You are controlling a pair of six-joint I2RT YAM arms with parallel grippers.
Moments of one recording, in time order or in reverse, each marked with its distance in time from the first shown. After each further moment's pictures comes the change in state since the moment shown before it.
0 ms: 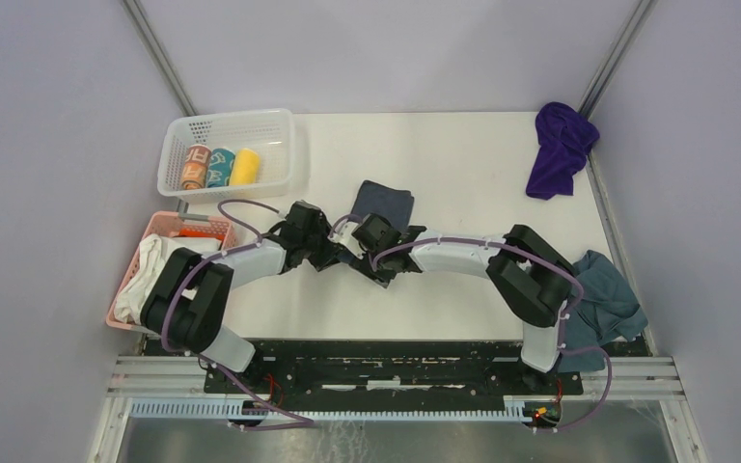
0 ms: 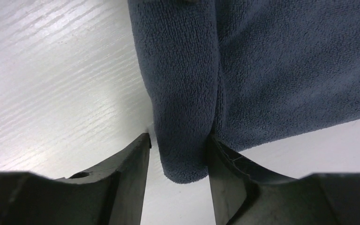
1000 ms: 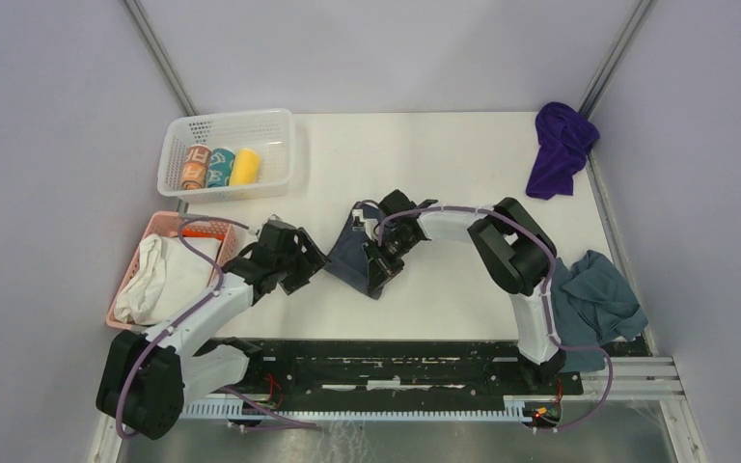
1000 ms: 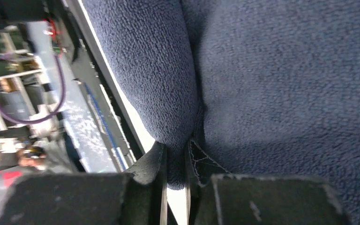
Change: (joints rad) left arm 0.020 -0.454 -0.112 -0.333 -0.097 0.028; right arm -0.229 0.195 0.112 -0.109 -0.899 0.232
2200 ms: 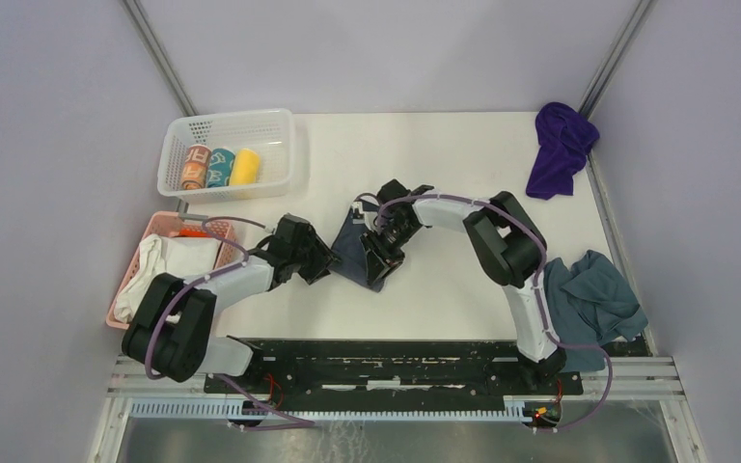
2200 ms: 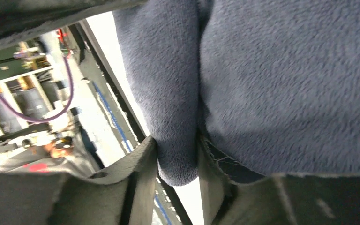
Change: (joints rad) left arm 0.000 0.280 -0.028 0.295 0.073 -0.089; right arm -0.056 0.135 0.199 -0.226 -0.077 -0.015
